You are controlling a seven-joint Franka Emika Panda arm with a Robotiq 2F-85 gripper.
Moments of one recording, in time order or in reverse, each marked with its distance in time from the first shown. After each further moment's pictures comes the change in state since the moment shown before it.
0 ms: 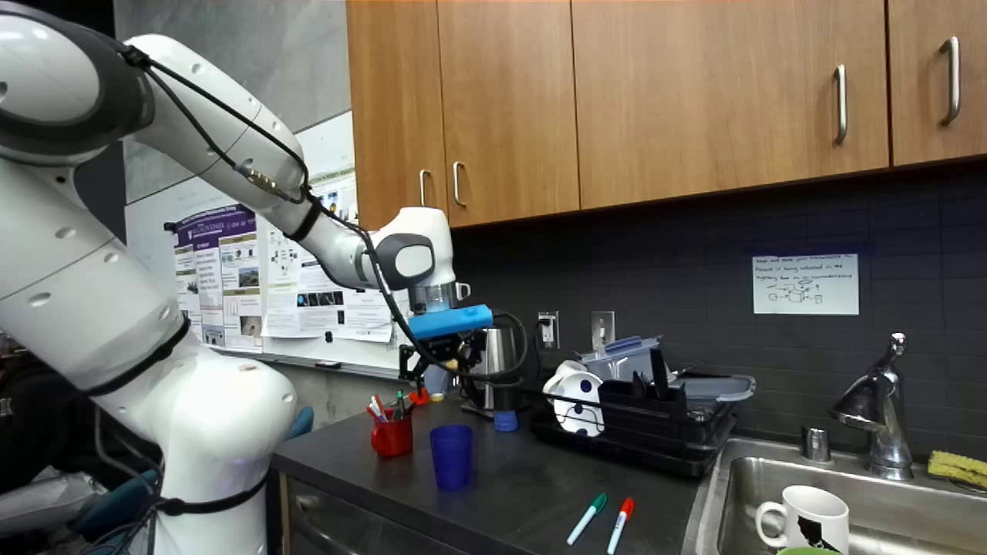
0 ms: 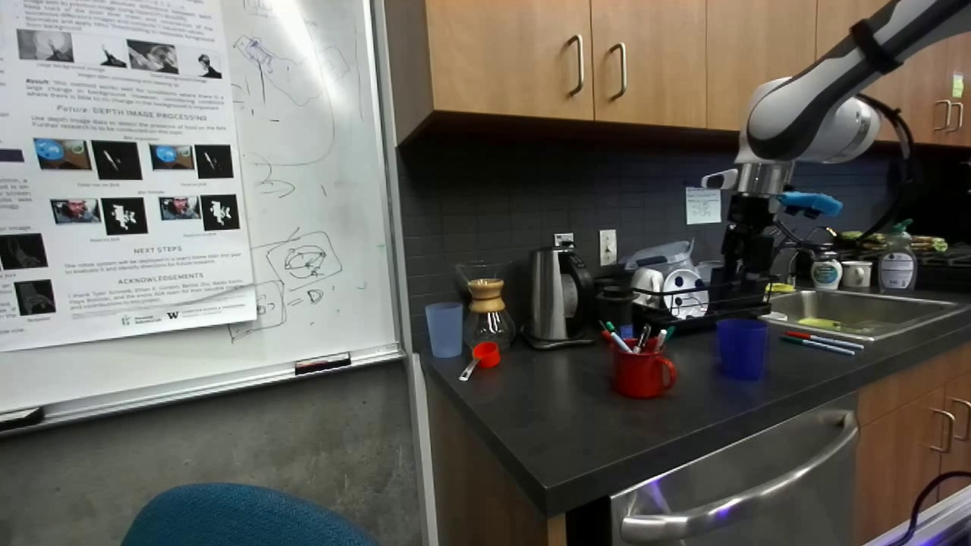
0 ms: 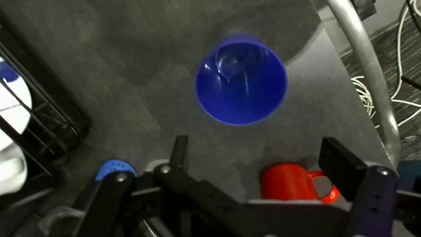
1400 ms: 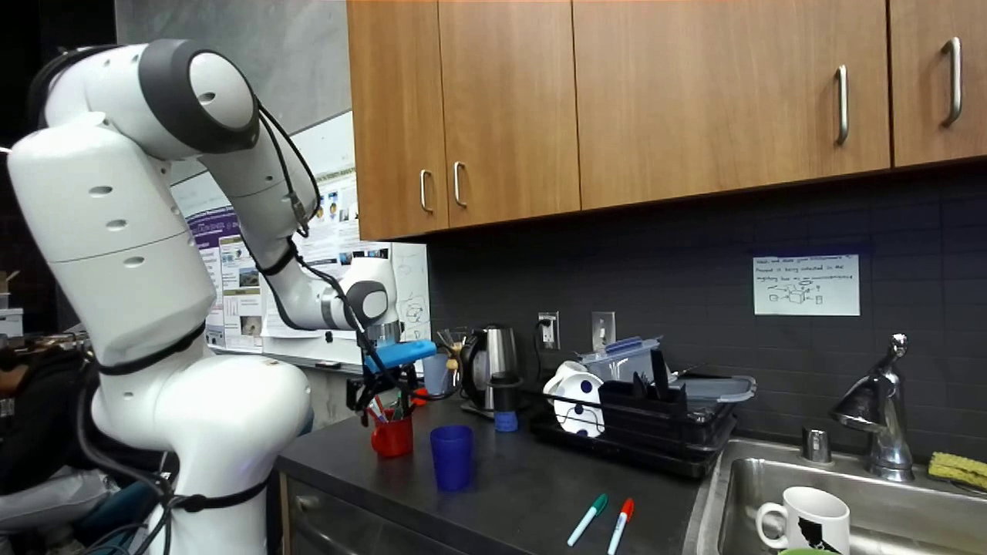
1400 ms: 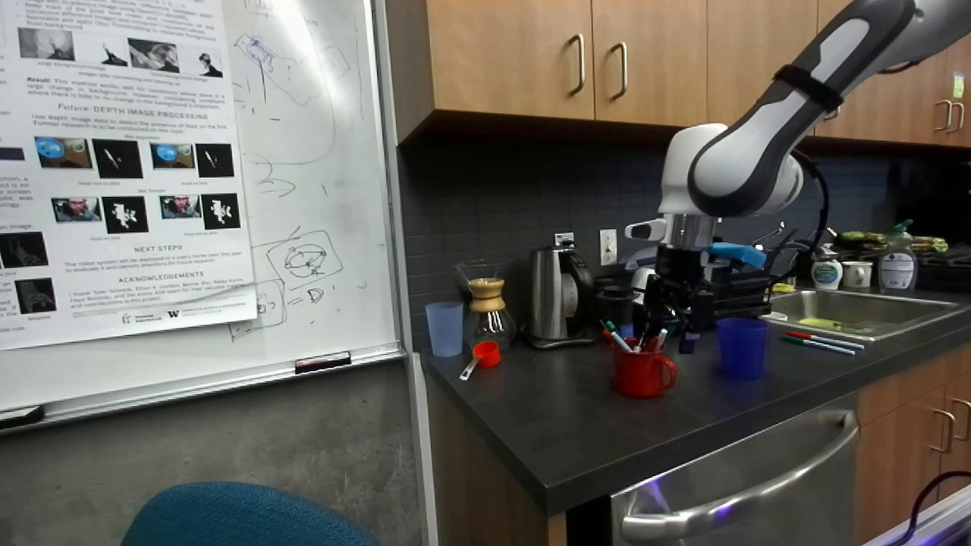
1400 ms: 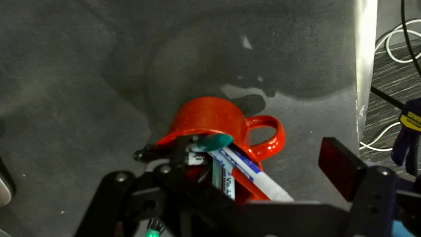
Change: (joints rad) arm 0.262 0.270 0.196 -0.014 0.105 0.241 0.006
